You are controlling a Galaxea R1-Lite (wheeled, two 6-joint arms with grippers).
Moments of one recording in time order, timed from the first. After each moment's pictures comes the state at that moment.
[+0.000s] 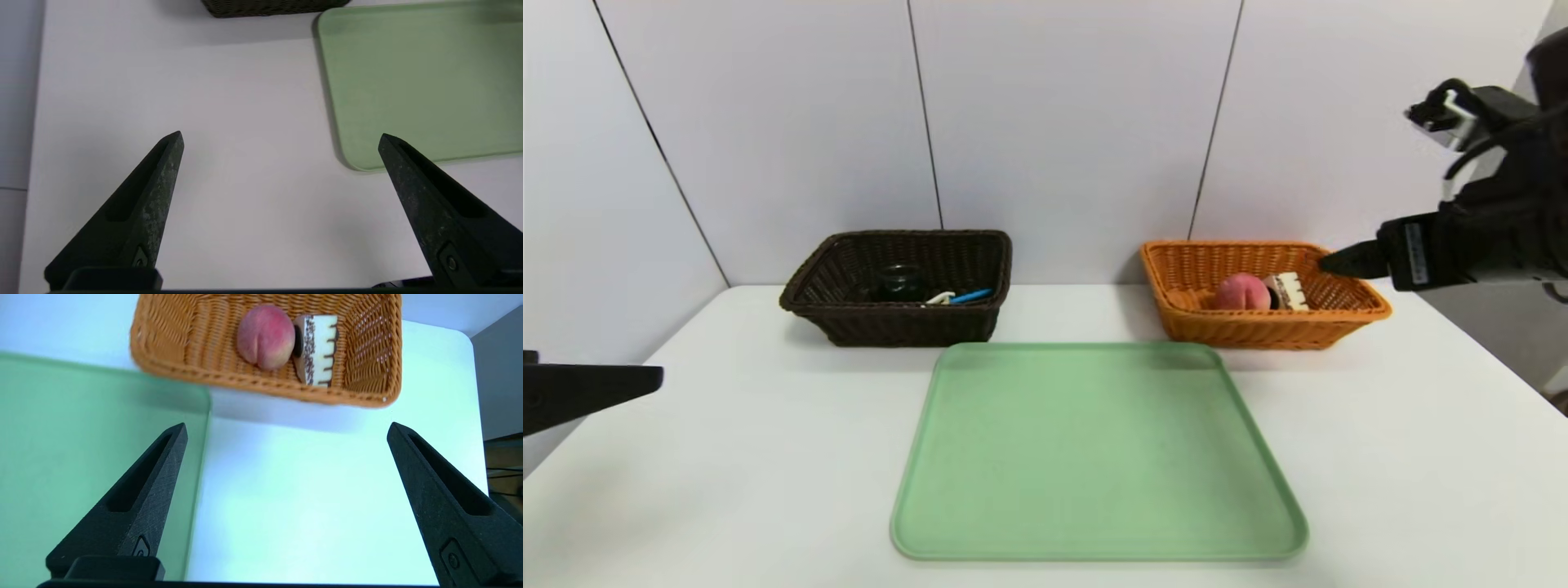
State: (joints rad) left arm -0.46 0.99 -1.22 0.77 0.29 -0.24; right arm 0.29 1.43 -1.30 0.43 -0.25 -0.02
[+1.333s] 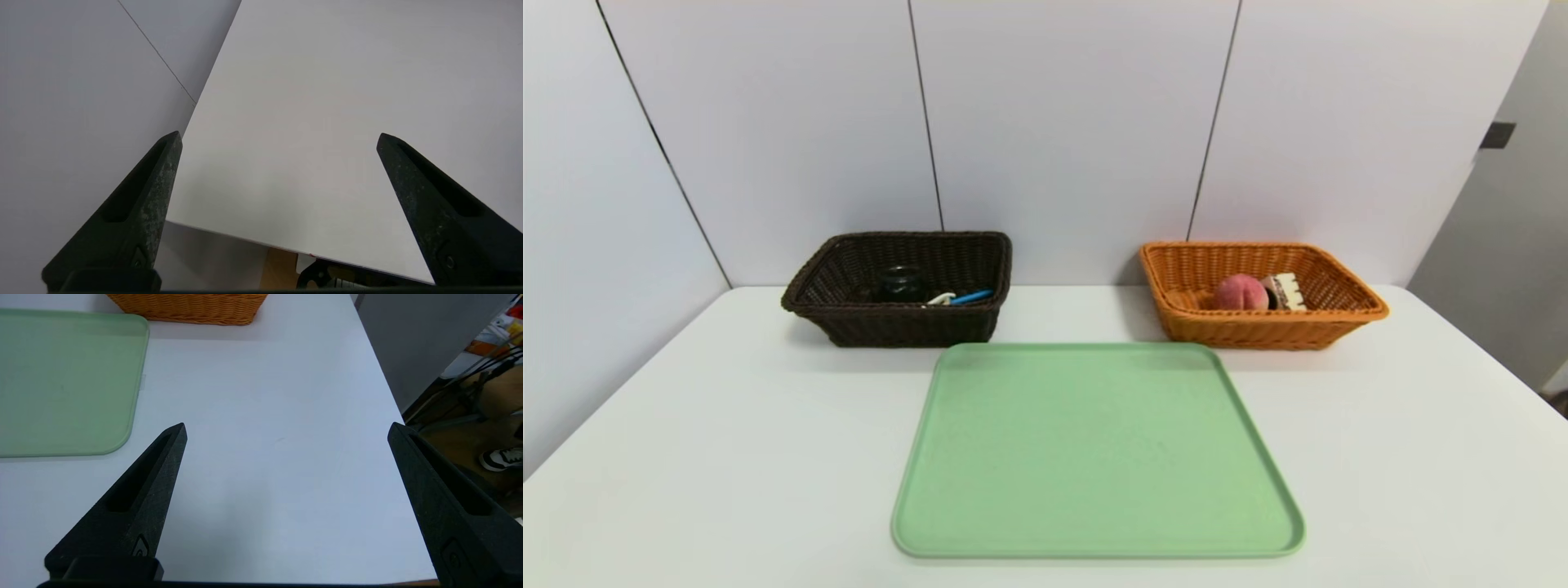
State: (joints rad) left arm -0.02 0.28 -0.70 0.69 0.35 0.11; right arm 0.10 0.46 -0.77 0.61 -0.24 -0.06
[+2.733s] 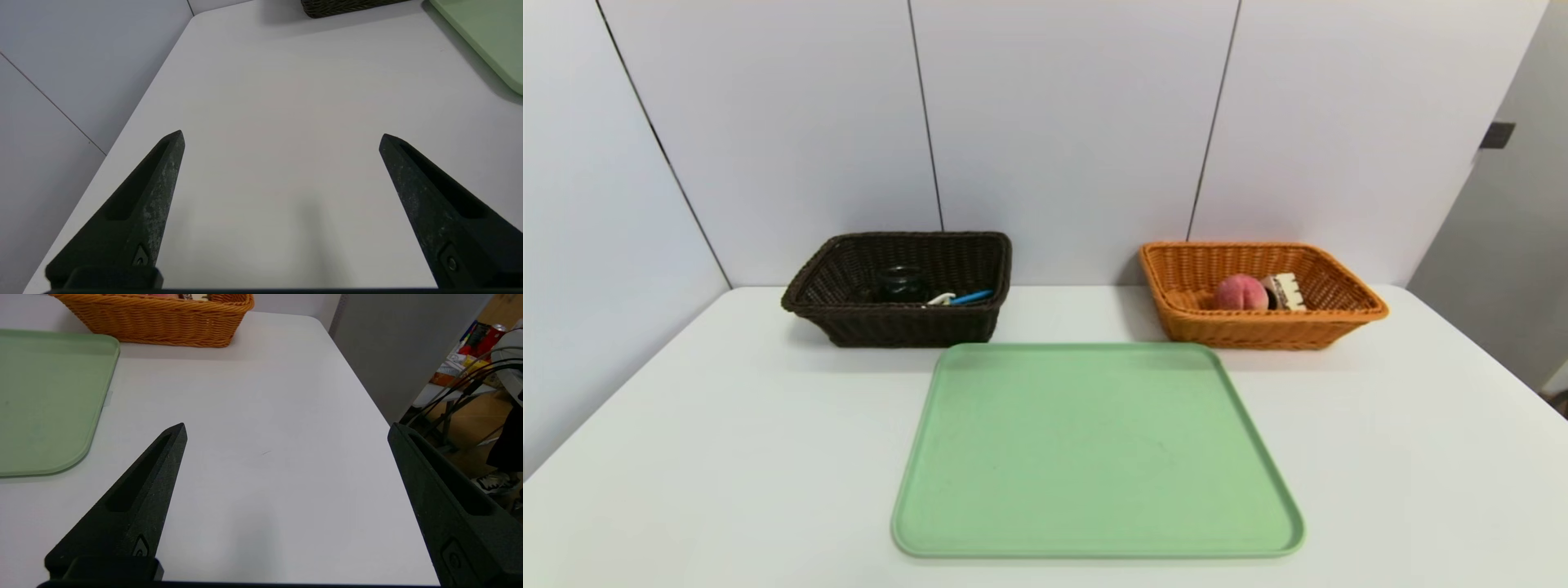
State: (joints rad) left arm 0.01 0.00 -0.11 0.14 0.09 0.20; right arm 0.01 0.23 -0.35 0.23 -0.22 -0.14
